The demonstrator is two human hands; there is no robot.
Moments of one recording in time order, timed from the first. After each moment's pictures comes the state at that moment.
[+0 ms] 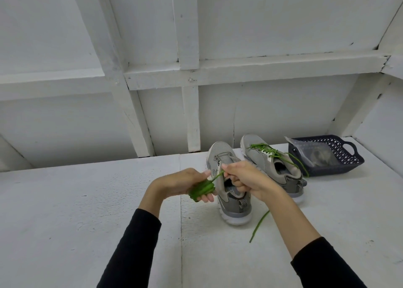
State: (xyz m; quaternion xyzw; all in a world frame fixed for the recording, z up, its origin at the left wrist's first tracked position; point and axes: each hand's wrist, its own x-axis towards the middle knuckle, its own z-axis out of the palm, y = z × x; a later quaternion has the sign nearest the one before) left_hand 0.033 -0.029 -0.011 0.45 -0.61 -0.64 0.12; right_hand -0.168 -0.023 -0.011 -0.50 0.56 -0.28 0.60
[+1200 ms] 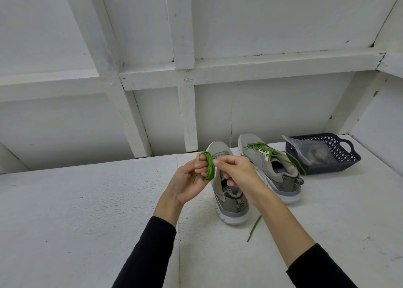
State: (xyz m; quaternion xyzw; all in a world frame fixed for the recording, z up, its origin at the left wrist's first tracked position) left_hand 0.004 -0.033 -0.045 0.12 -0.17 -0.87 0.45; right_hand -0.154 -0.015 -0.011 -0.48 0.52 -0.44 0.56
